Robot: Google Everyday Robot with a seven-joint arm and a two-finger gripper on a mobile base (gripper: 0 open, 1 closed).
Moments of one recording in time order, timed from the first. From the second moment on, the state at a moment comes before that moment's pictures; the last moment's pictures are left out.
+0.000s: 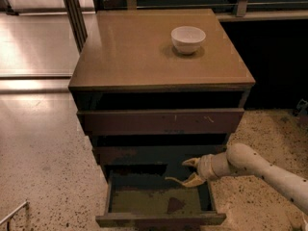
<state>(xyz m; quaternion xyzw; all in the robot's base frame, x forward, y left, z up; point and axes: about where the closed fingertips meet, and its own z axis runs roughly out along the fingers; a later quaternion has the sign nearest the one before) 0.542 -0.137 0.433 -0.62 0.69 0.19 0.32</state>
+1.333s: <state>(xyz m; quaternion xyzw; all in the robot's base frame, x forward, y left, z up) 0.500 -0.127 0.548 -0.63 0.69 0.21 0.29</state>
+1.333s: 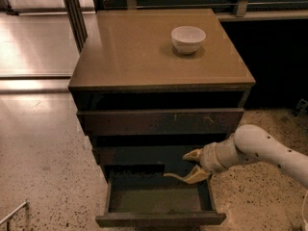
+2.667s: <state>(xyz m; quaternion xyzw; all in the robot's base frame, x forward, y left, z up) 0.481 -0.114 0.674 -0.64 0.70 0.22 0.24</state>
